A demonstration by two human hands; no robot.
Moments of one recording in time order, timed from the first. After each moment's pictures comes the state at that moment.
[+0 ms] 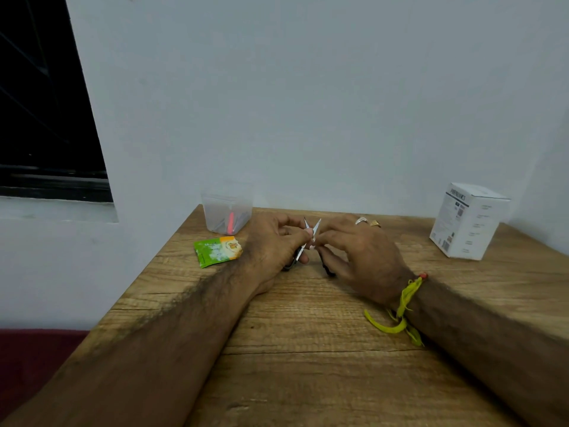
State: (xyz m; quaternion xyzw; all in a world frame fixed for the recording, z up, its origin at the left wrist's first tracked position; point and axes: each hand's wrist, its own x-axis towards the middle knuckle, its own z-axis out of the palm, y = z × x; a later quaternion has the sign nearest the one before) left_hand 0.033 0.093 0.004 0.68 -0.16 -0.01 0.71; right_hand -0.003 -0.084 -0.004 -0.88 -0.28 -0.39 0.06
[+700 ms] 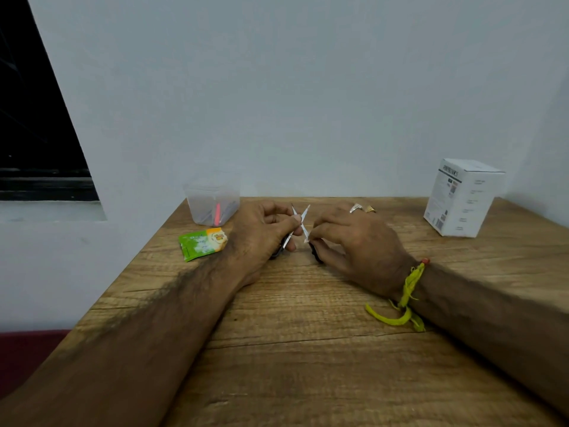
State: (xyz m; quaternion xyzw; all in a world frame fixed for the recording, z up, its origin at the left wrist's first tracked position) left_hand 0.034 0.091 0.000 0.71 -0.16 0.02 0.69; right_hand -0.015 -0.093 -0.006 -0.86 -0.30 -0.41 0.02
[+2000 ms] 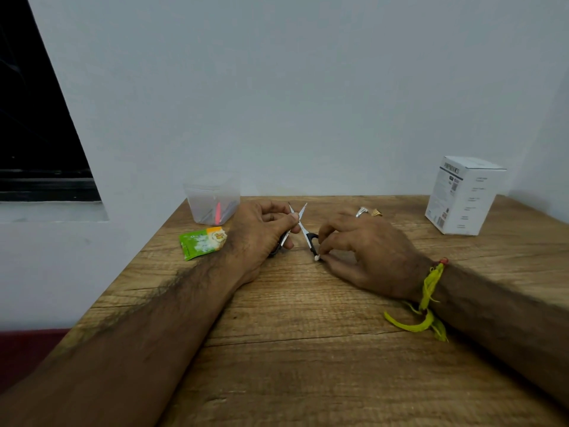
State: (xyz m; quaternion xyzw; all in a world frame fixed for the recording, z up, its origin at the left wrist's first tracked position) left_hand 0.037 0.093 0.000 0.71 -0.15 0.02 0.69; right_hand -0.030 -0.105 -0.001 -0.90 -0.32 -0.30 0.03
